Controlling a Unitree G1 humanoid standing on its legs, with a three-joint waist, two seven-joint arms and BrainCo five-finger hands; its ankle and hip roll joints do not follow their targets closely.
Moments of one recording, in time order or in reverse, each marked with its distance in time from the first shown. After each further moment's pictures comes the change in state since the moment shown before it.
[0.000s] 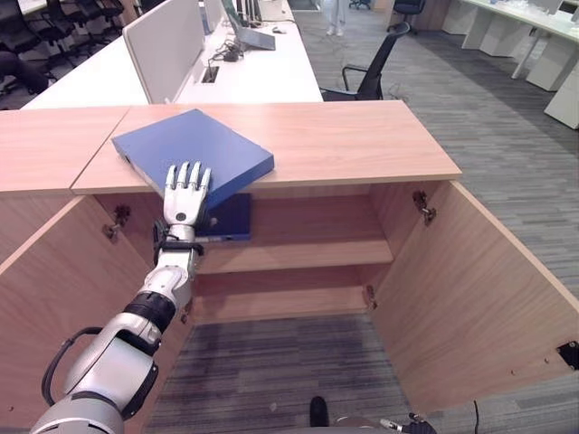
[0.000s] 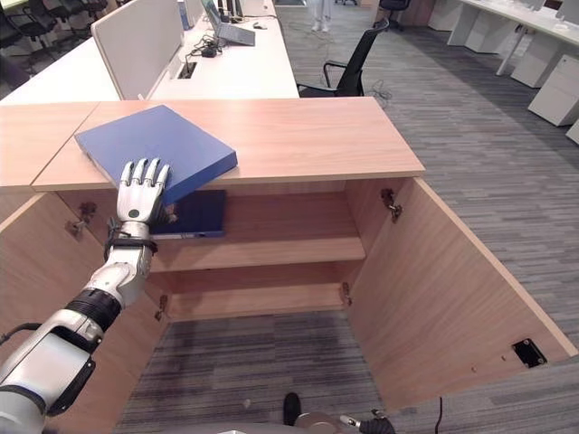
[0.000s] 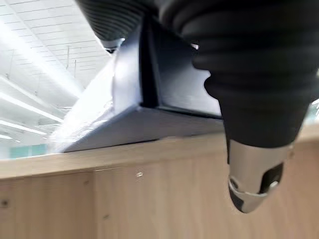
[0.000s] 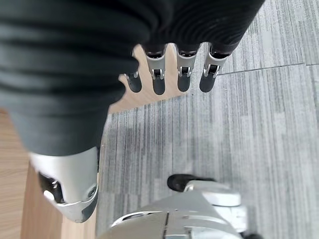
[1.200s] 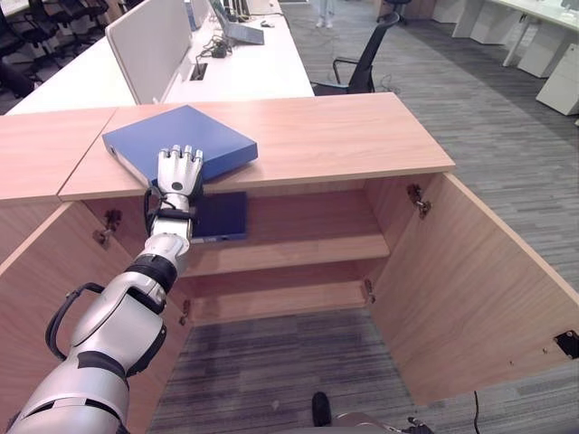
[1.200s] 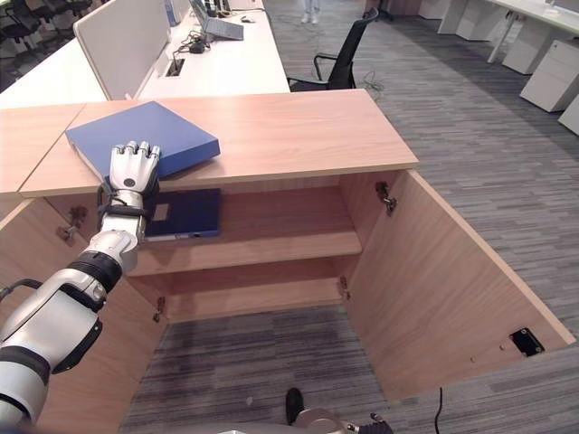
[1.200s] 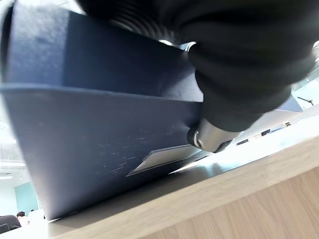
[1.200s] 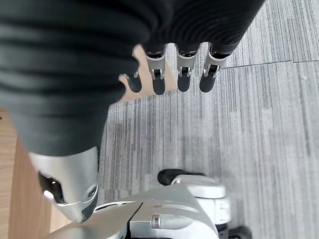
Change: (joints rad) left arm -0.214 0.003 -0.150 0.242 0.009 0.031 -0.010; right arm -0.003 -0.001 0.041 0.012 0.004 -0.007 0.008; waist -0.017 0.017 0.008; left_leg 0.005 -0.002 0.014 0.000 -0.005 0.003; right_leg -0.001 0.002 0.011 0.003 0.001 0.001
